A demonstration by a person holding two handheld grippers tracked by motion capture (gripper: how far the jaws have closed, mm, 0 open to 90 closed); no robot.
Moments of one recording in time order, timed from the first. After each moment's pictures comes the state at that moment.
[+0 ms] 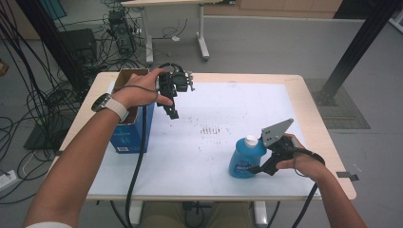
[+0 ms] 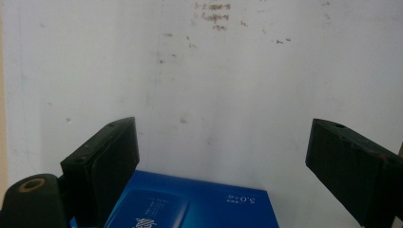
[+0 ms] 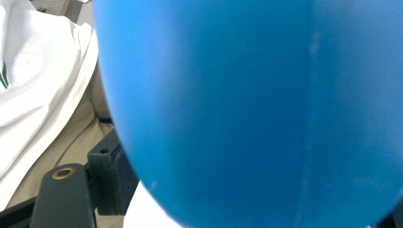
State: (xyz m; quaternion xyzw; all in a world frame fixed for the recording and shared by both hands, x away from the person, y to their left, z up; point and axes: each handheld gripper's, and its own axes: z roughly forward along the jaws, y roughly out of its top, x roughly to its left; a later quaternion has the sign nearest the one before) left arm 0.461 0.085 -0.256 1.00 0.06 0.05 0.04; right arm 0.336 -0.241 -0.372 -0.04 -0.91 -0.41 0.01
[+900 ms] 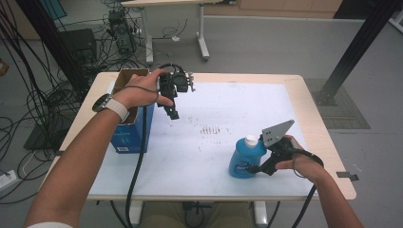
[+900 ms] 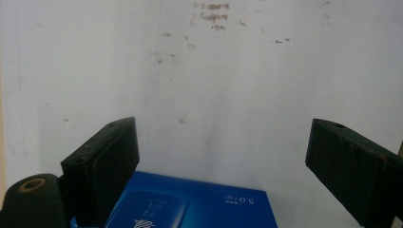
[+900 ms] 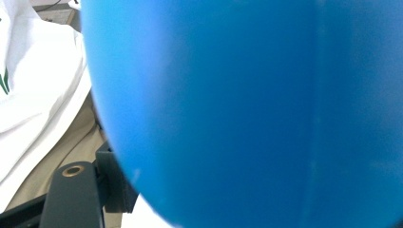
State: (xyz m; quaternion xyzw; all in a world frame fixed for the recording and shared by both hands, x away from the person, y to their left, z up) left arm 0.460 0.084 -0.257 1.00 0.06 0.05 0.04; right arm 0.338 -0.242 -0.379 -0.04 -0.90 -0.43 0.01
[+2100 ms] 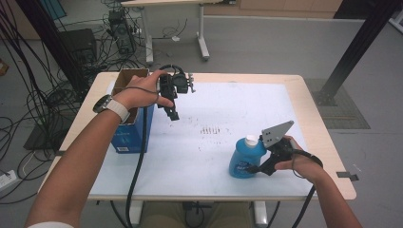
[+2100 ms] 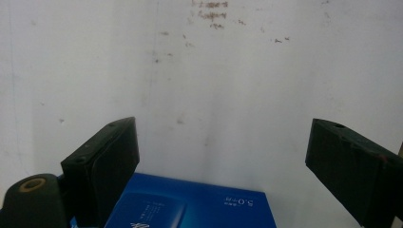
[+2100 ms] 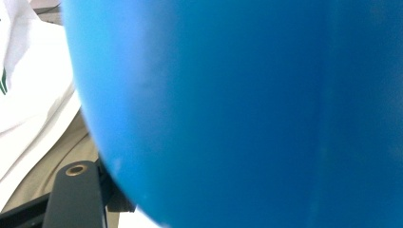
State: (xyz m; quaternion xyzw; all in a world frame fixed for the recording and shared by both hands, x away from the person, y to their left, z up) left arm 0.460 0.084 -0.262 1.00 0.07 0.04 0.04; right arm 0.338 -0.243 -0.383 -0.04 -0.90 -0.43 0.01
